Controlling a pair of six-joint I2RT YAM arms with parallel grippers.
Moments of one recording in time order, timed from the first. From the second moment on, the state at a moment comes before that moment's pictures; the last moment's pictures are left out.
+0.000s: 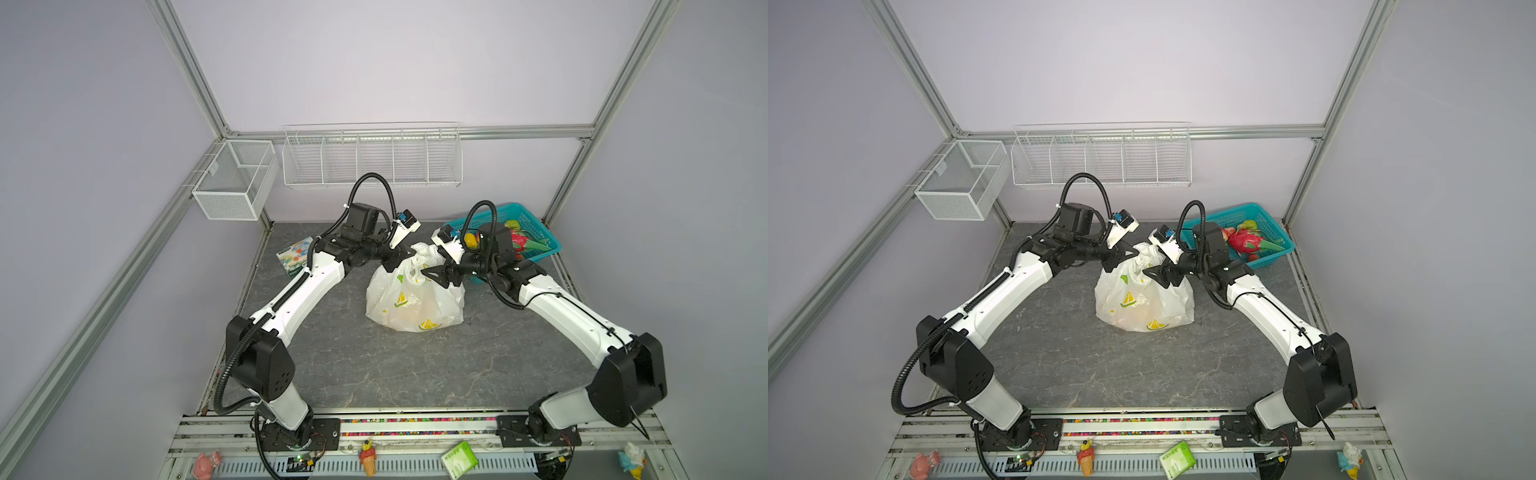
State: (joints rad) left arm -0.54 1.66 1.58 -0.56 0.57 0.35; right arm 0.46 1.48 1.23 -0.26 -0.63 -0.31
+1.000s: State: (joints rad) left arm -0.54 1.66 1.58 -0.56 0.60 0.37; right arm 0.44 1.70 1.44 -0.38 -0.85 -0.43
